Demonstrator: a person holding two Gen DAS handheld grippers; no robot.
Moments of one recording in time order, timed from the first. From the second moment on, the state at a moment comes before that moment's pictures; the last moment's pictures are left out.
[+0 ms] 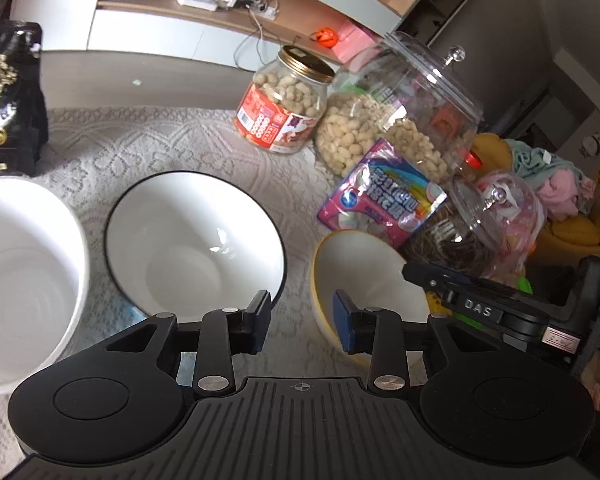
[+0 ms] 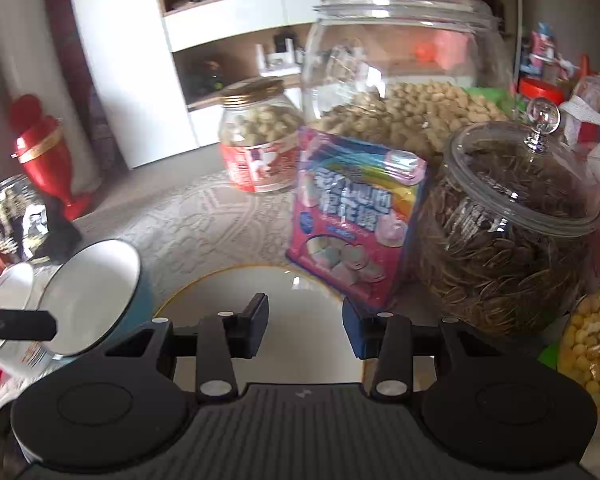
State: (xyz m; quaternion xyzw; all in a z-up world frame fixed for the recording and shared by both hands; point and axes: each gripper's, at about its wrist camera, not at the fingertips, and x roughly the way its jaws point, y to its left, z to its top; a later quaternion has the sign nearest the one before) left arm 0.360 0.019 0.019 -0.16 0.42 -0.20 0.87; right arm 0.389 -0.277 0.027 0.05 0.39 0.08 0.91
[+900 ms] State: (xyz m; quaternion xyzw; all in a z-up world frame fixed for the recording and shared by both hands) left arm 0.241 0.113 -0.043 -0.20 0.46 -0.02 0.86; right arm 0.294 -0.144 -0.019 0.01 0.49 0.26 0.83
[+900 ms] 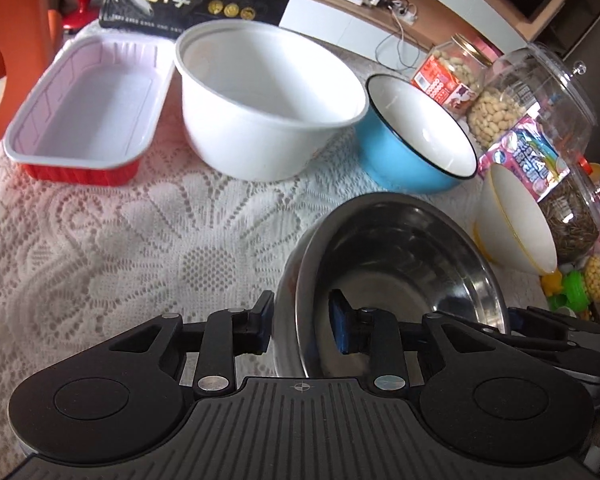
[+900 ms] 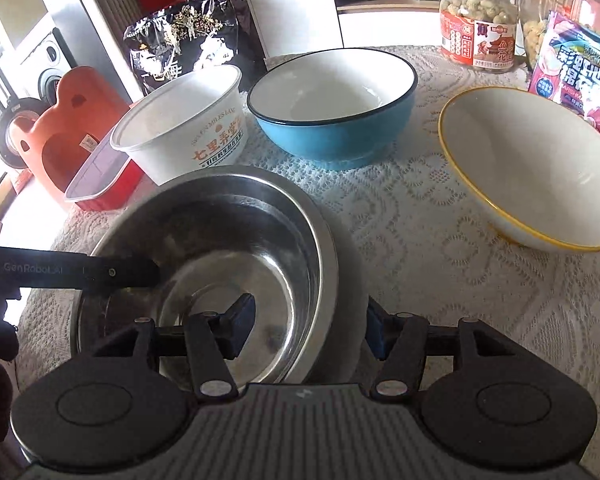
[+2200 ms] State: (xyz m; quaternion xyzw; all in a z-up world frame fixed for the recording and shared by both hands) left arm 0.398 -0.086 -0.042 -0.12 0.50 -0.10 0.85; right arm 0.422 -0.318 -0.039 0.12 0.47 0.12 0.87
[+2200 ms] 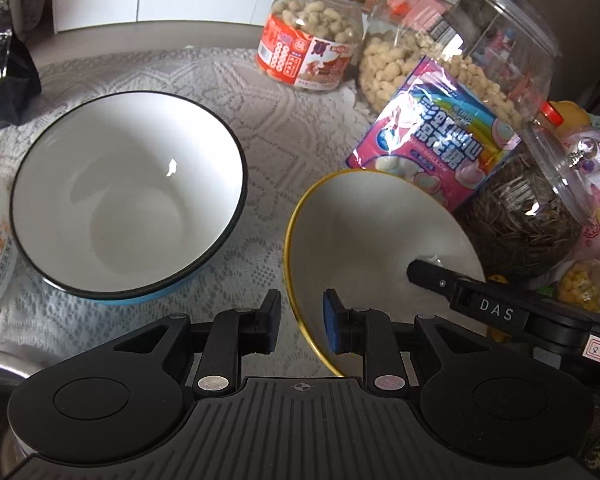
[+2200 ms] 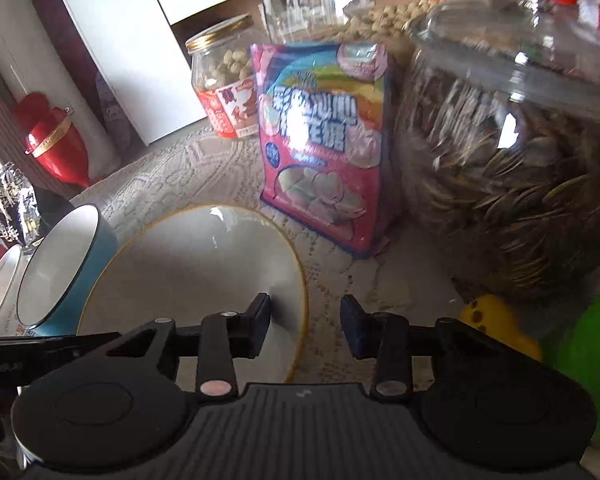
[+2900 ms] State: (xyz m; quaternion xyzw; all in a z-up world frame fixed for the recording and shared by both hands) left arm 0.340 -0.046 -0.009 -0.11 0.52 -0.18 0.83; right arm 0.341 -0.290 -0.015 0.01 0.47 0.16 0.87
